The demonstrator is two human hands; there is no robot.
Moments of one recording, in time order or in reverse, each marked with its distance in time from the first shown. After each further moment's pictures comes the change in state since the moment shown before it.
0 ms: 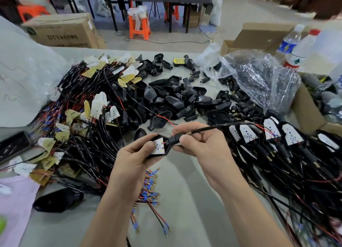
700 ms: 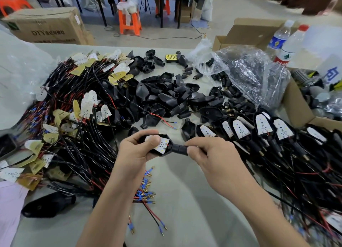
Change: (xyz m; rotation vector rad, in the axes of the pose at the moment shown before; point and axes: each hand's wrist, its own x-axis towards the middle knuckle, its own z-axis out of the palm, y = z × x) left_hand 0.020 -0.004 0.011 0.075 -0.051 0.003; right_hand -0.025 -0.011 -0.033 -0.984 -0.008 -0.075
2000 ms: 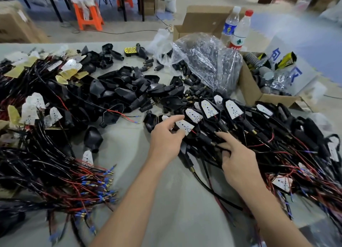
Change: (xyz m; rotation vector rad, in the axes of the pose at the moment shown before) left_hand 0.022 -0.094 0.136 0.680 -0.191 0.177; right_hand -0.059 0.135 -0.038 -0.027 0.357 0.362
